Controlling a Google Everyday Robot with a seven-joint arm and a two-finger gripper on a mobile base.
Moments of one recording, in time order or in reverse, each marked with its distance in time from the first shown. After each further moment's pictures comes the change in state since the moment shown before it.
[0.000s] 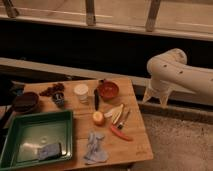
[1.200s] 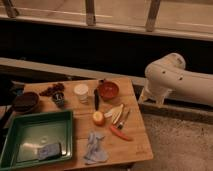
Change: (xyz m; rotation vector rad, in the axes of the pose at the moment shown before) arm 0.009 0.034 0.002 -0.104 -0.091 -0.076
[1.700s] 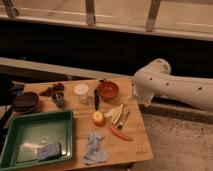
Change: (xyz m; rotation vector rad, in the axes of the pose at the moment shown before) arm 0.007 0.050 0.023 -0.039 -0.034 -0.107
